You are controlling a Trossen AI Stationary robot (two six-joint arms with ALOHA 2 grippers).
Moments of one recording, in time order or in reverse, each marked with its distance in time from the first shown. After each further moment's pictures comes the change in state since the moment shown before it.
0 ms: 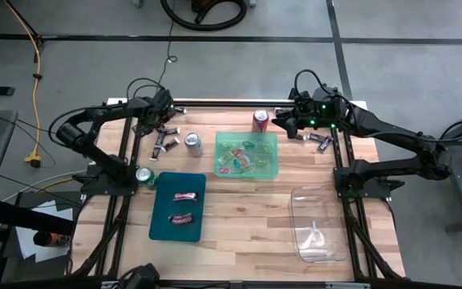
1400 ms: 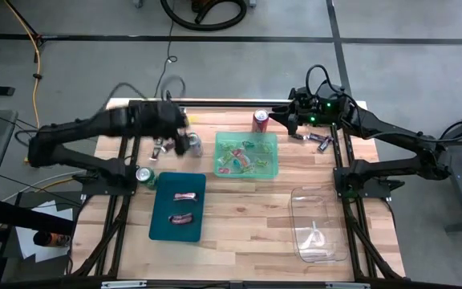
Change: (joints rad) left arm -0.667 -0.417 0.429 -0.250 0.108 1.002; right arm -0.001 0.000 0.000 0.167 -0.044 0.013
